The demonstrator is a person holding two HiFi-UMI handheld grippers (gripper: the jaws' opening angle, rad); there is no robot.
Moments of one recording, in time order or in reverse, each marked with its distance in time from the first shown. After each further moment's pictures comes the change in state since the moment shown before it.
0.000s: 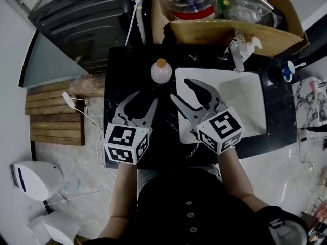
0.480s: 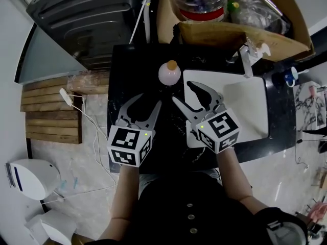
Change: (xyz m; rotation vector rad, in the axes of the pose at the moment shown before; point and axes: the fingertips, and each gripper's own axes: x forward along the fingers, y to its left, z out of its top) left arm 0.005 0.029 -0.016 -0.053 0.008 -0.020; right arm 0.040 0.001 -0.027 0.000 0.097 -0.024
